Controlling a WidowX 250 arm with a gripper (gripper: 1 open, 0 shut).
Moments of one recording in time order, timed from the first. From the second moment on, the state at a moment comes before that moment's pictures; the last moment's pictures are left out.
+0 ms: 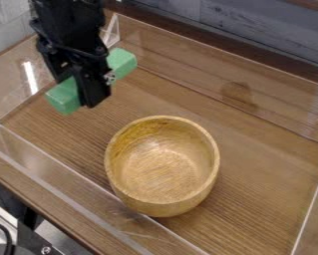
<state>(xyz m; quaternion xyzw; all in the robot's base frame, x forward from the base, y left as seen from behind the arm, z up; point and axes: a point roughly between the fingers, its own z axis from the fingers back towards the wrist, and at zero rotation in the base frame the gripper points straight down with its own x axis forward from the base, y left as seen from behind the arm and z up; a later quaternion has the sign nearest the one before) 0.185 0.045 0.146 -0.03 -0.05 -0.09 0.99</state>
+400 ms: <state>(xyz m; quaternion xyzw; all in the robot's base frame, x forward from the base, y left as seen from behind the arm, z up) 0.180 0.039 0.144 -0.02 -0.05 -0.09 0.99</state>
